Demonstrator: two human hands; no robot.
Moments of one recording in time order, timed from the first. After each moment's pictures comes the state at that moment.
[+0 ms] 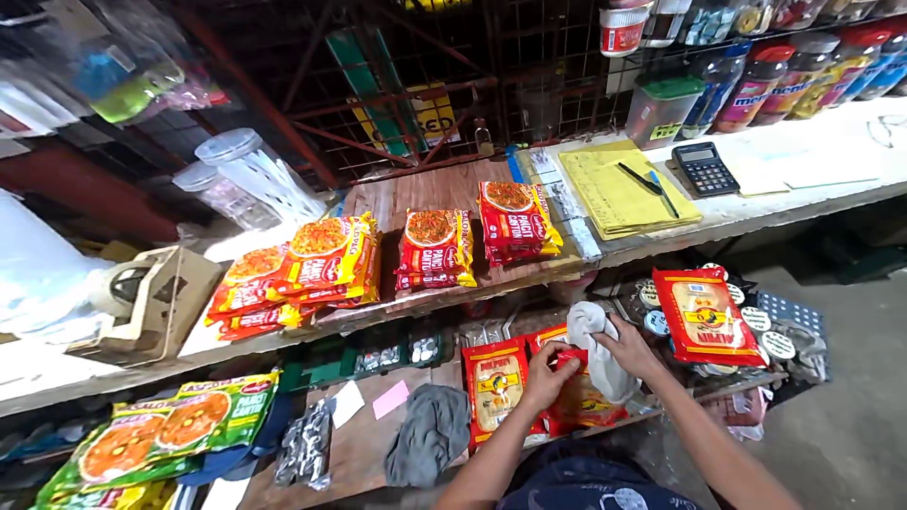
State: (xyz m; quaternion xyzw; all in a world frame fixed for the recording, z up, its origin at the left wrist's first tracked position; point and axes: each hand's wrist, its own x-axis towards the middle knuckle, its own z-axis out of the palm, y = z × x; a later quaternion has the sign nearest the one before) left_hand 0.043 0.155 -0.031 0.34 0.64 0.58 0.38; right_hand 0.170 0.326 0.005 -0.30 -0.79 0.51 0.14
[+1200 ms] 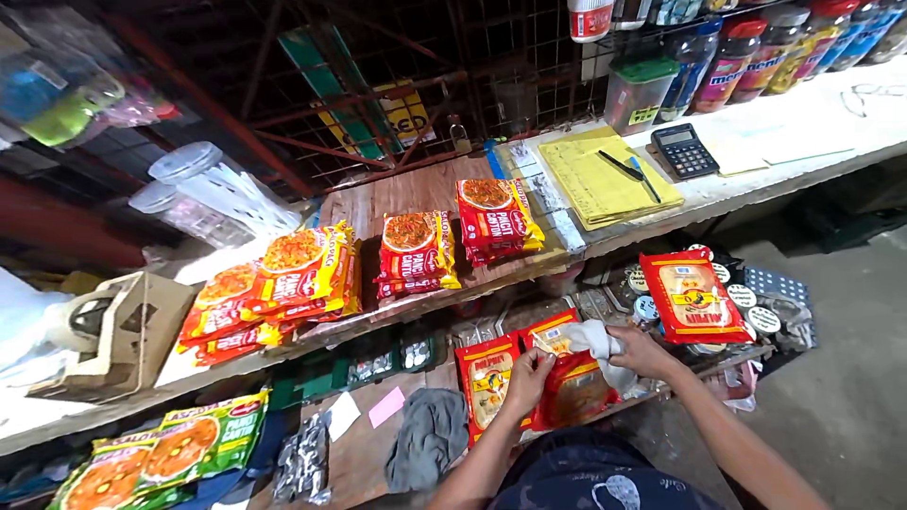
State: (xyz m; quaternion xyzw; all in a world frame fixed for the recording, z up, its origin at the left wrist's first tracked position) left_hand 0.039 0.138 -0.014 0.29 0.67 0.55 0.39; right_hand 0.210 0.347 -0.006 -0.25 -0.87 0.43 -0.04
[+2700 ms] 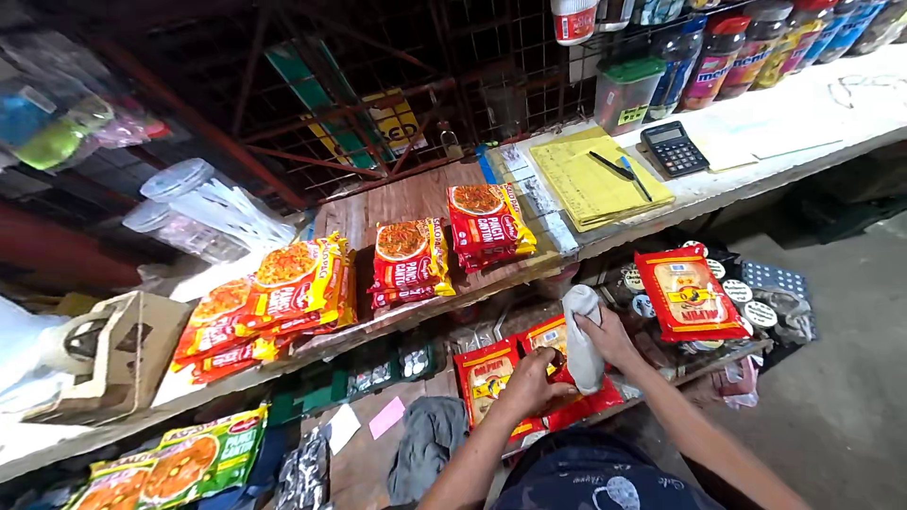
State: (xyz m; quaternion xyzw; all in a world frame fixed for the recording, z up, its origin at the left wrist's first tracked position) left_hand 0.027 0.151 0.020 0.55 0.72 0.24 0.34; right_hand 0.159 0.308 0.011 -0.33 -0.70 0.58 0.25
